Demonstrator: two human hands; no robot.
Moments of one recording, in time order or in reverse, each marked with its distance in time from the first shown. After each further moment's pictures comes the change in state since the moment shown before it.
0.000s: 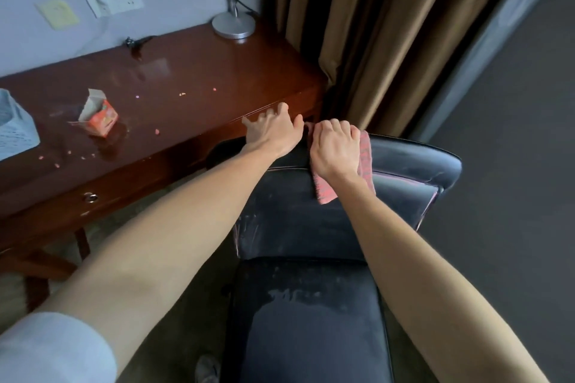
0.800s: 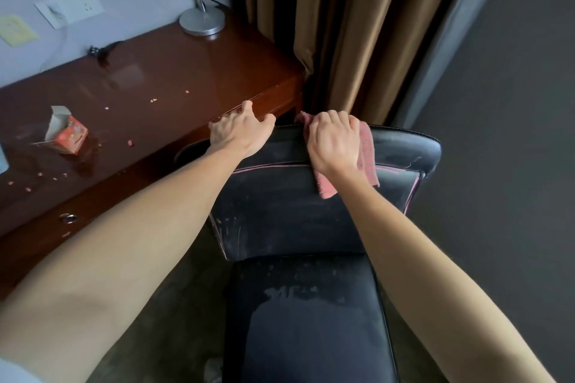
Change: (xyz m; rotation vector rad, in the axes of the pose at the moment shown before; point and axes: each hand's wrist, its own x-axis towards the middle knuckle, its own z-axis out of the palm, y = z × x) left_hand 0.014 0.006 0.001 0.052 -0.042 -0.059; right_hand 0.008 0.056 0.000 -0.008 0.114 0.045
